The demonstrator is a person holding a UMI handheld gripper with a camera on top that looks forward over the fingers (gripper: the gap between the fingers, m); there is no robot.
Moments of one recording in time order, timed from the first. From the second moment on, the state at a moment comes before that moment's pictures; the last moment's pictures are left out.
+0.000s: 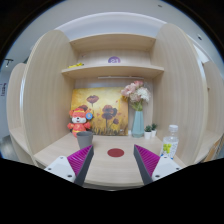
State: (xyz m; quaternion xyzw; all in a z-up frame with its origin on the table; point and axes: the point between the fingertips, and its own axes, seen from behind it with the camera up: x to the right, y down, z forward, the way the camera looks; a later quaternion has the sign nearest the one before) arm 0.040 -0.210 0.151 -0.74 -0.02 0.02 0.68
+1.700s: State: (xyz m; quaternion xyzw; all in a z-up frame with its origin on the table) arm 0.247 -0.055 0.115 -0.74 -0.01 -0.16 0.65
